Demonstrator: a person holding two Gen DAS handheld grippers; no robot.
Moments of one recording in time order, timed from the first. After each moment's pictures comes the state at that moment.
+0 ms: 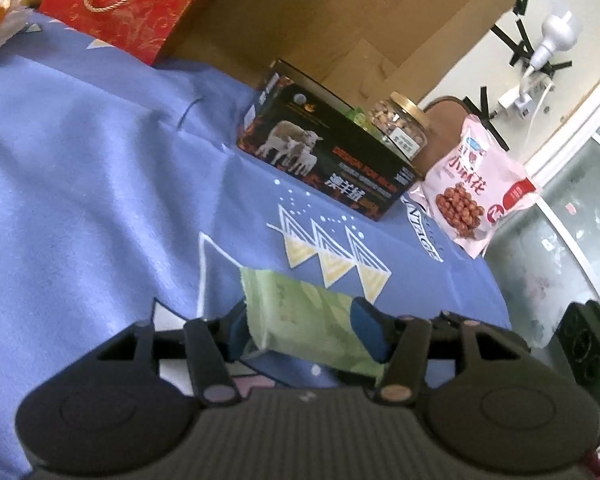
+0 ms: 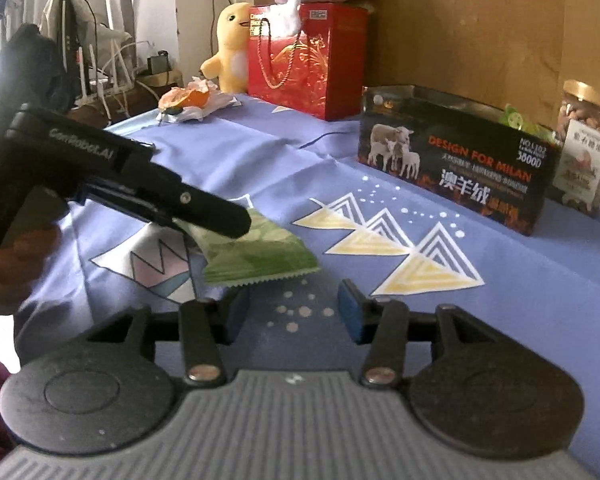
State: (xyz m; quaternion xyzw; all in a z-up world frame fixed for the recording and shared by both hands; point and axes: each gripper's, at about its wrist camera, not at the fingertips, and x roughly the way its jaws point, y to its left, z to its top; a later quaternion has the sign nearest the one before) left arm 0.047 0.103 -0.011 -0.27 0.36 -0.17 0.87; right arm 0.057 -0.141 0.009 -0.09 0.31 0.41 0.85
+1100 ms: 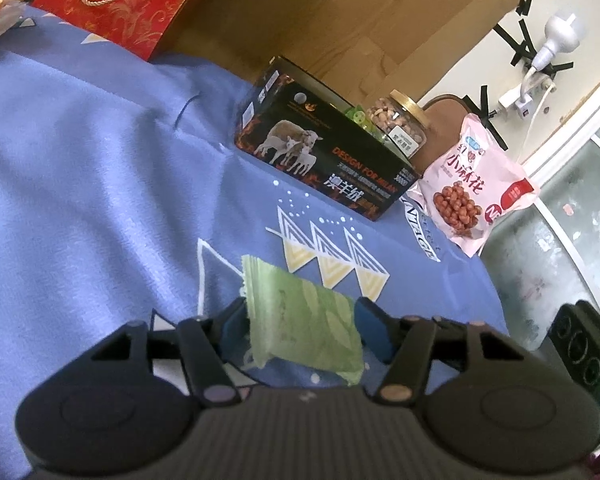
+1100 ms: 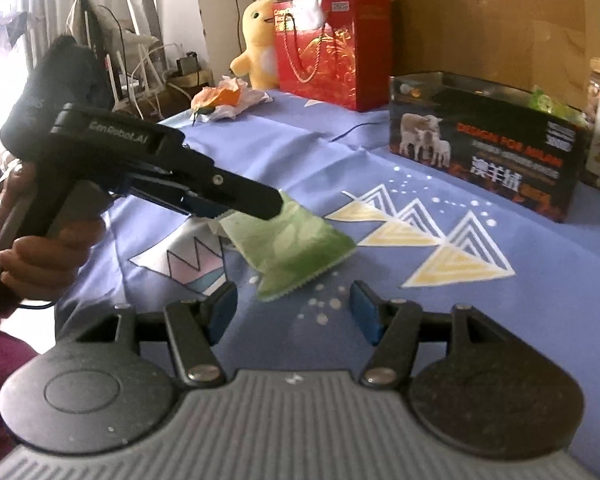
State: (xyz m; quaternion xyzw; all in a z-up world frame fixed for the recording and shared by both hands) left arm 0.057 0.104 -0.010 -0.27 0.37 -0.18 0.87; right arm 0.059 -0.137 0.013 -0.07 0.32 0.45 0.83
